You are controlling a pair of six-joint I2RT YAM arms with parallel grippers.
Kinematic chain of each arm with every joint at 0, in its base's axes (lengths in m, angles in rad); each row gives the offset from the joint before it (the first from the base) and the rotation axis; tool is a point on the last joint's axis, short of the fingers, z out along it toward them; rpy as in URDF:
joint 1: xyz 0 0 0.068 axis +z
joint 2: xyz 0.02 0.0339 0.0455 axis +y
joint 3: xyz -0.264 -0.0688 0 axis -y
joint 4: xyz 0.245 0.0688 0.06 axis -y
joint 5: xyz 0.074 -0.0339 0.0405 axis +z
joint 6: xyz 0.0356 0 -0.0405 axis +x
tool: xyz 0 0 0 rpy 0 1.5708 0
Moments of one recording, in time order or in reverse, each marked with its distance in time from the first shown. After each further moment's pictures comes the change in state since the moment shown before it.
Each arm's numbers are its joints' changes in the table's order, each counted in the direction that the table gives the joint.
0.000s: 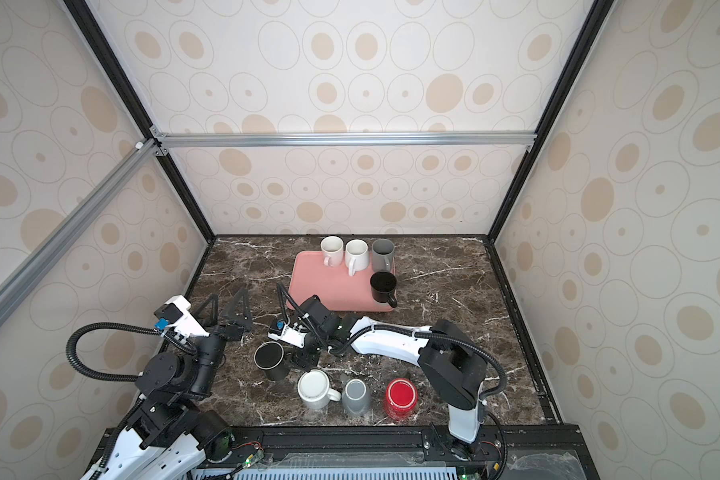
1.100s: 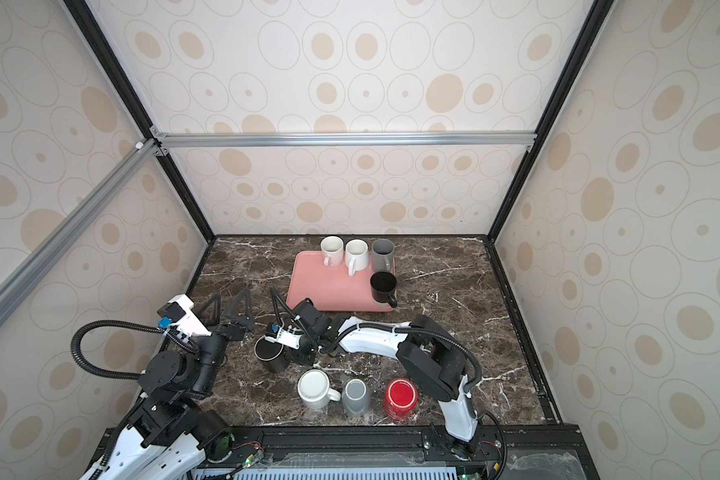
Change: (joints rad) left arm 0.000 0.016 0.000 -0.003 -0.016 -0.012; right arm 0.002 0.122 0.053 0.032 -0.054 -0.010
